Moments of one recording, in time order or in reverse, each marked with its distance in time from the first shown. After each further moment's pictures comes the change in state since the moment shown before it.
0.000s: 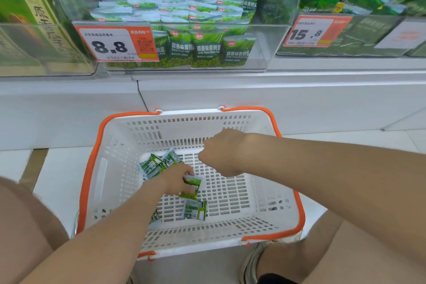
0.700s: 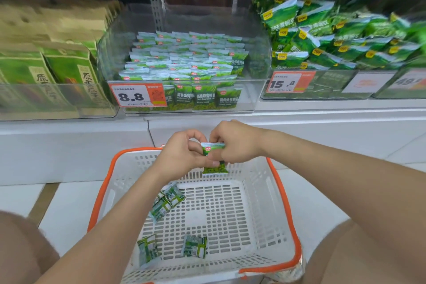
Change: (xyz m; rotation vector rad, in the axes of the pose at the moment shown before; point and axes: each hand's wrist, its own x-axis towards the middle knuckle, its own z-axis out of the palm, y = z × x) left_hand -0.111 0.153 -0.111 -0.598 0.442 0.389; right_hand -0.047 0.064 -0.026 0.713 0.445 0.212
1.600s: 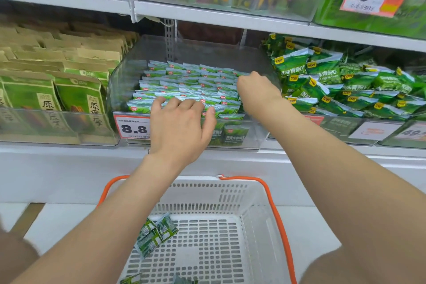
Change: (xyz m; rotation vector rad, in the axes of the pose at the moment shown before) left_hand 0.042 0.105 -0.030 1.291 0.756 0.324; right_hand 0.063 0.015 -0.135 -0.541 0.499 0.334
